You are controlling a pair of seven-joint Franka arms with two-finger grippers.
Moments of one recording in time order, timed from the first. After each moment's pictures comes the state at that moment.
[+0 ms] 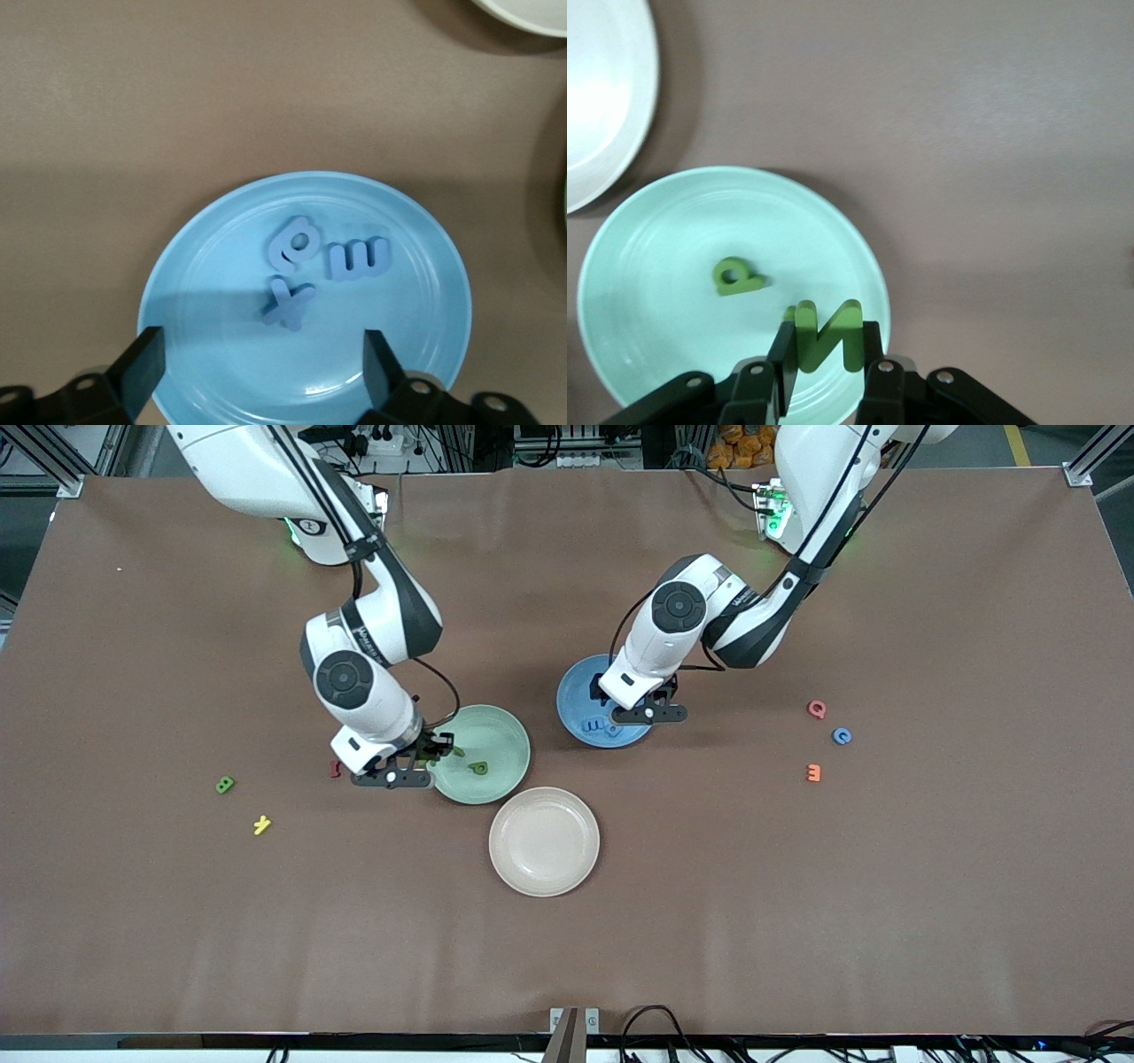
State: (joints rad) left arm -0.38 0.45 -0.38 -2.05 0.04 2.51 -0.81; right arm 0.46 0.42 0.00 -1.95 0.05 2.32 0.45
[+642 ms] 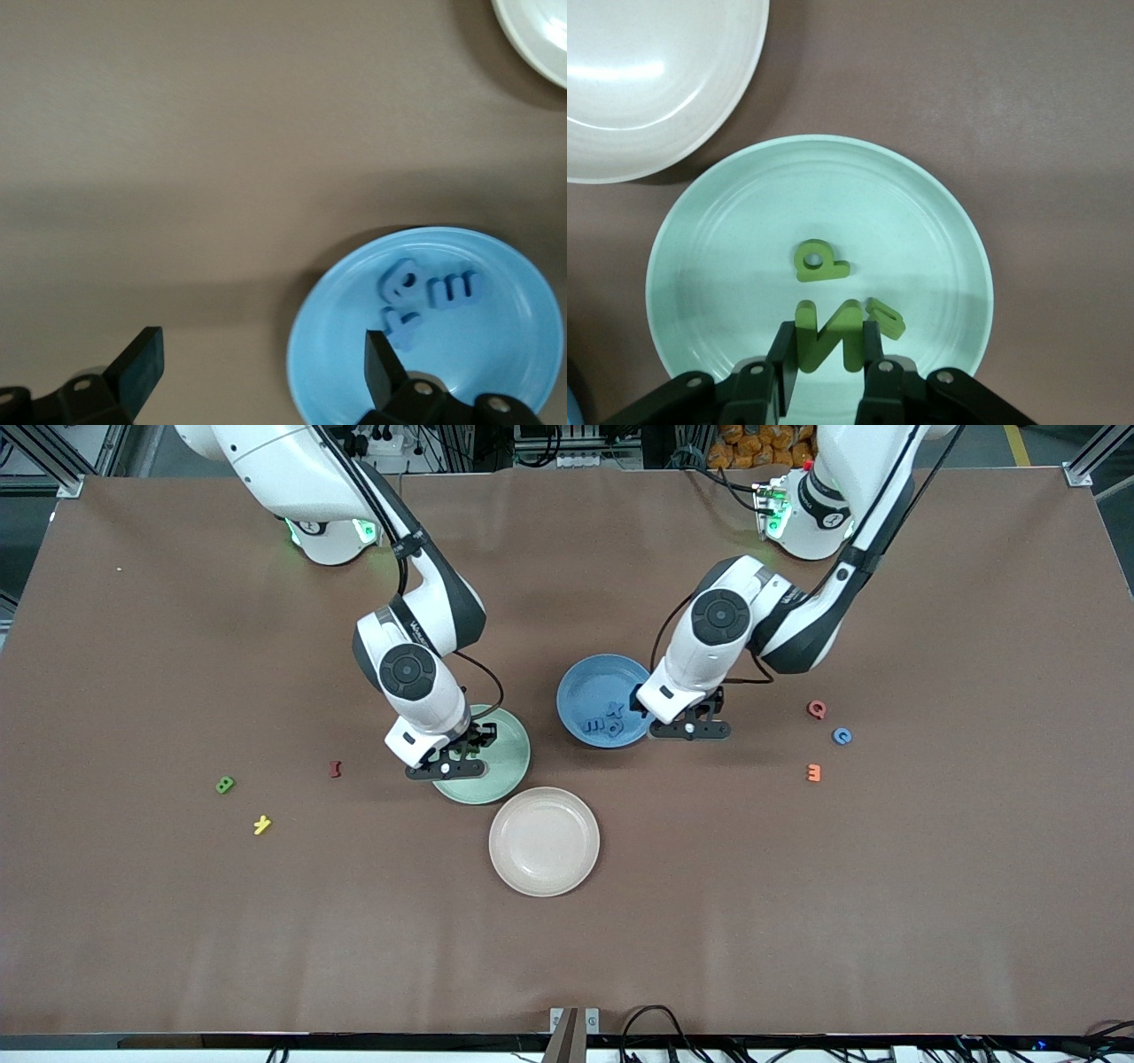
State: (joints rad) left arm -0.27 0.36 -0.38 -2.04 0.11 2.35 -0.67; right arm 0.56 0.50 0.00 -1.87 0.05 2.32 0.46
